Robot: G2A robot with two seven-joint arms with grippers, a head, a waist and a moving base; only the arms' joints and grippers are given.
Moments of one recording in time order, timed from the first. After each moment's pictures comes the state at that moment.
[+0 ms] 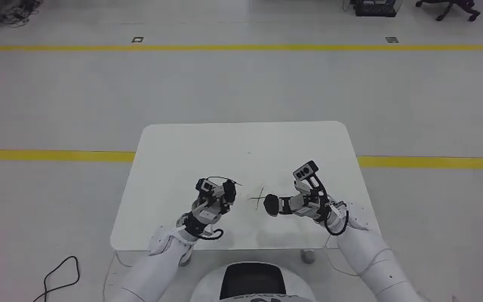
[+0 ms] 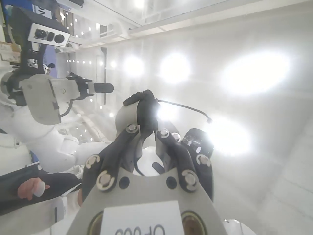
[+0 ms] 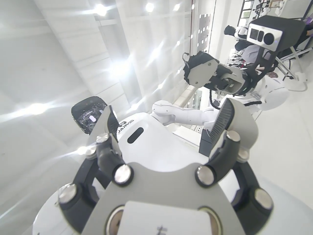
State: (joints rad) left arm 1.63 -1.23 -1.13 -1.51 -1.17 -0.34 -1.09; right arm -1.44 -1.22 1.18 -1.29 0.97 -0.30 1.39
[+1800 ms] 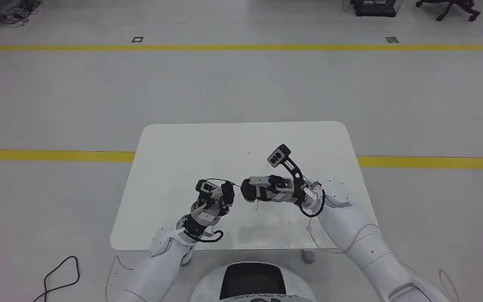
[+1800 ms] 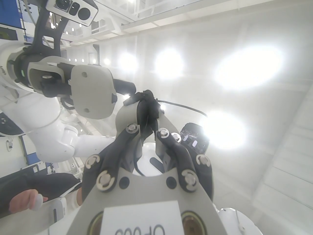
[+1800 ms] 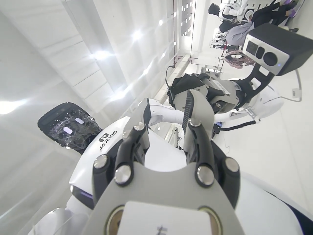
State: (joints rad) left arm 1.64 -1.25 -1.14 -1.49 -1.17 -0.34 -1.12; right arm -1.23 -1.27 1.01 -1.24 0.85 -0.27 1.32
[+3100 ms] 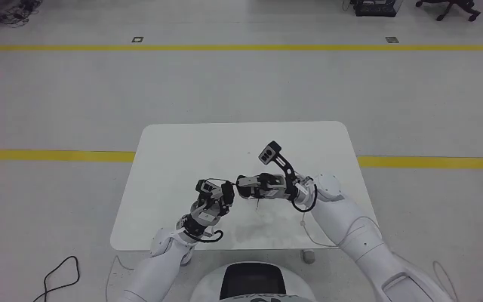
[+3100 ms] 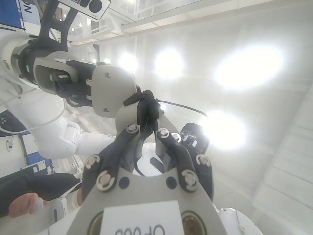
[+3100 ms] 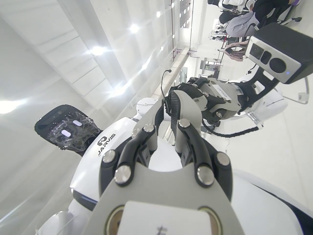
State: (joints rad) left arm 1.64 -1.25 -1.14 -1.49 -1.17 -0.34 -1.12; right arm -1.16 -1.30 0.95 -1.18 0.85 -0.25 1.33
